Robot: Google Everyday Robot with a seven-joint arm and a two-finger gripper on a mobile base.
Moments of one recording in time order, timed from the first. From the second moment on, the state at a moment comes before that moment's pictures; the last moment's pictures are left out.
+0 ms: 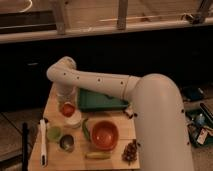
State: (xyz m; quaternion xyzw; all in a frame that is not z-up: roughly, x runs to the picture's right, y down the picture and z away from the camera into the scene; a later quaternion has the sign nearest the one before) arm -0.201 0.100 0.766 -0.16 -0.34 -0.74 0.56
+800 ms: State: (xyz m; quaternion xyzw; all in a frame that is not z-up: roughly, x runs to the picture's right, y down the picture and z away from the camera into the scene) arm -0.201 0.100 0.766 -0.16 -0.34 -0.75 0.55
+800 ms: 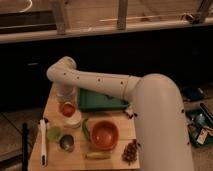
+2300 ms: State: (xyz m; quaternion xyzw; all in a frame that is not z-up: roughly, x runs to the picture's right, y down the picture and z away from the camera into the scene) arm -0.199 0.101 0.766 -0.16 -0.34 -0.75 0.55
